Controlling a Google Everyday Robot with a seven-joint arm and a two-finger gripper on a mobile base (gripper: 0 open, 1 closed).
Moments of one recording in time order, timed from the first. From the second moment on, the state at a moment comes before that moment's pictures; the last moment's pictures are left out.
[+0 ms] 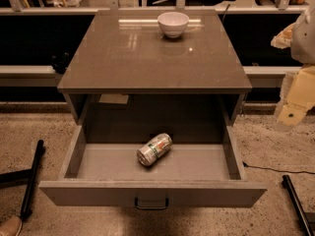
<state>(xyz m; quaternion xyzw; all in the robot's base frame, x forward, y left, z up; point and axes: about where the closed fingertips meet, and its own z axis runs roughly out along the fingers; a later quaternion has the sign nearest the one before) 0.438 -0.216 0.977 -0.60 0.78 -0.04 0.16</state>
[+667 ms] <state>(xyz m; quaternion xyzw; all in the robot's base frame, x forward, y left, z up) 0.439 -0.202 0.971 -0.63 0.76 -0.03 0.17</state>
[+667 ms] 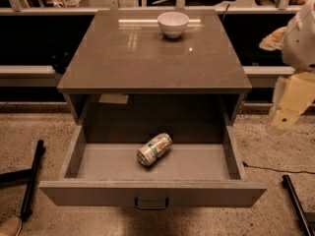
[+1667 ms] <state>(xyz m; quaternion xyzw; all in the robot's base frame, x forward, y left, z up) 0.435 -0.157 0.935 -0.71 0.69 -0.01 0.18</state>
